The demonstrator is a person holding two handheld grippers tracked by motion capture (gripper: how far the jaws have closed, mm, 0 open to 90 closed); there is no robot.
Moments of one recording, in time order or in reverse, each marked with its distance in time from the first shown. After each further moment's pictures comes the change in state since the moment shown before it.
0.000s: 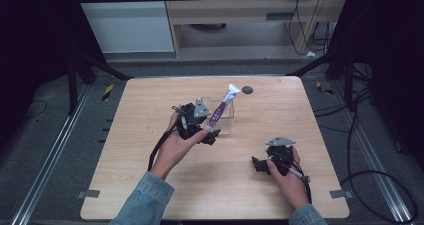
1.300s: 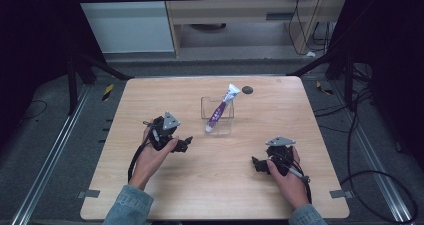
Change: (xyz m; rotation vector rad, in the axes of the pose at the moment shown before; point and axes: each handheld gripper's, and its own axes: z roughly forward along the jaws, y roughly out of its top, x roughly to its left) left arm 0.044 -0.093 -0.010 0.029 0.092 -0.105; right arm 0.000 0.000 0.000 0.000 0.000 0.001
